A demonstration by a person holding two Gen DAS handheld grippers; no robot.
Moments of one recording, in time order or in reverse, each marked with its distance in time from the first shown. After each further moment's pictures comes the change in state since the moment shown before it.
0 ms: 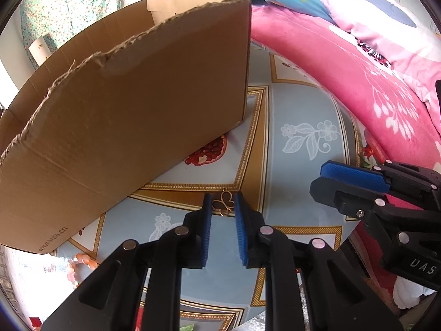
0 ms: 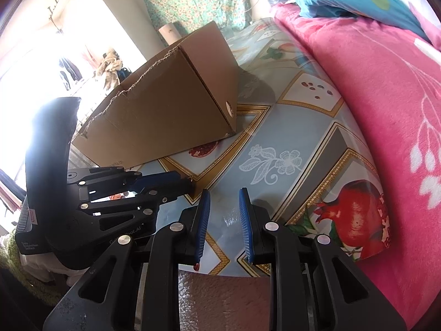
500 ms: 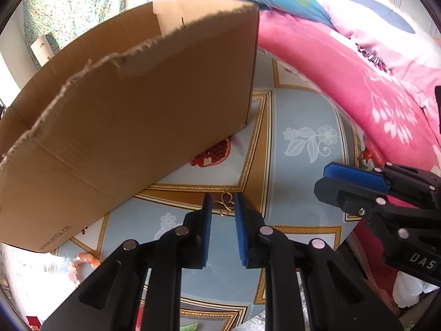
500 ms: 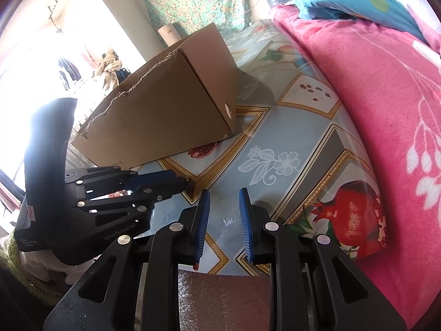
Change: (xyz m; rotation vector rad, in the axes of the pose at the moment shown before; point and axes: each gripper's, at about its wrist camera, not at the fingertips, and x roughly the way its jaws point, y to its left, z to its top) left arm -0.006 0.008 -0.004 -0.018 -0.027 -0.009; right arm -0.003 0.000 0.001 -0.008 -0.001 -0.009
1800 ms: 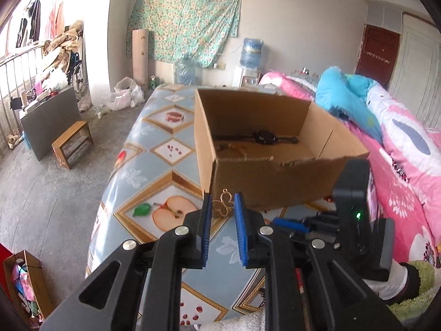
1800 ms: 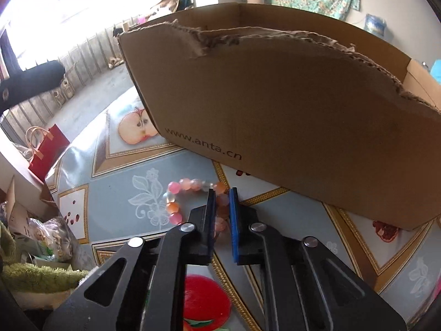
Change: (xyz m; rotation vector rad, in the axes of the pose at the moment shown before) left arm -0.163 0.187 -0.118 -0.415 -0.372 0.133; right arm 0.135 0.195 0.012 -0.523 0.193 -0.040
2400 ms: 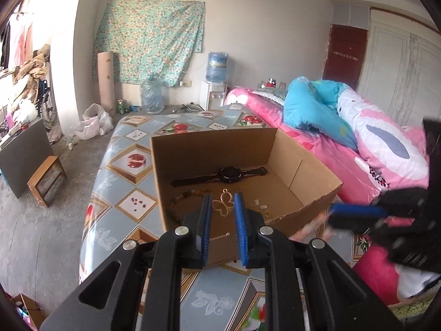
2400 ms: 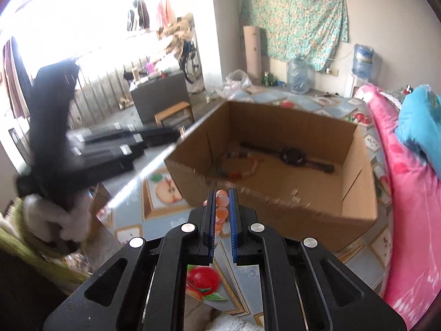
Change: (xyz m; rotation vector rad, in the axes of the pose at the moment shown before) left arm 0.023 -0.034 0.067 0.119 -0.048 -0.142; right arm -0.165 -0.037 0.051 0.041 -0.255 0.053
